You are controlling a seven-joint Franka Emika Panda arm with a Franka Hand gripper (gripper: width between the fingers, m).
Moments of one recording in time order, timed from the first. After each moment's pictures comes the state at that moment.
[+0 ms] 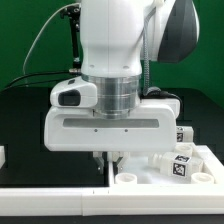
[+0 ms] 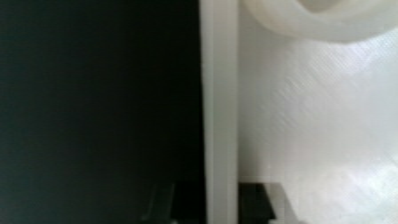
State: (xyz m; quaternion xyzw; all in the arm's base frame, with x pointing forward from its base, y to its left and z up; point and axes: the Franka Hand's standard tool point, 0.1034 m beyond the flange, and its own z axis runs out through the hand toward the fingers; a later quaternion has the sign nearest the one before) arm 0.586 -0.021 0.010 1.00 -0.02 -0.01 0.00
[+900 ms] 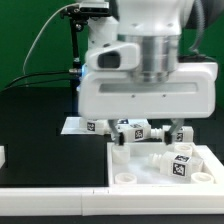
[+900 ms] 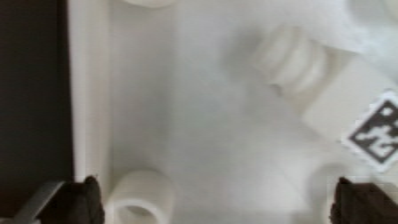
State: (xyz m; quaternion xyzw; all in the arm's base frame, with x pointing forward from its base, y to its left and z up) arm 0.590 0.040 0.066 1.00 0.04 0.01 0.01
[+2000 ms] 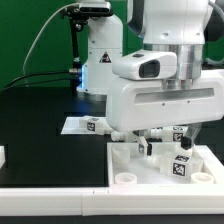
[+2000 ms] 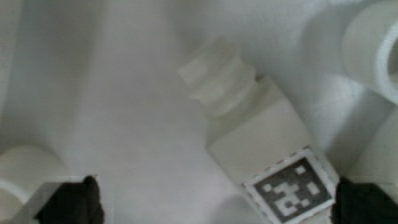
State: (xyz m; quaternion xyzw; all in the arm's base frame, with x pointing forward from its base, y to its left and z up) arm 0.584 0.078 0.039 0.98 0.20 0.03 0.01
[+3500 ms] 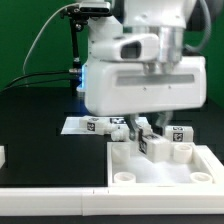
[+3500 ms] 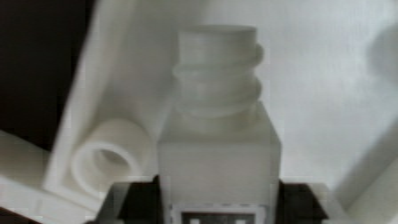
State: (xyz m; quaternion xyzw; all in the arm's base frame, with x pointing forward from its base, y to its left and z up) arm 0.580 0.029 0.079 0.98 0.21 0.05 0.03
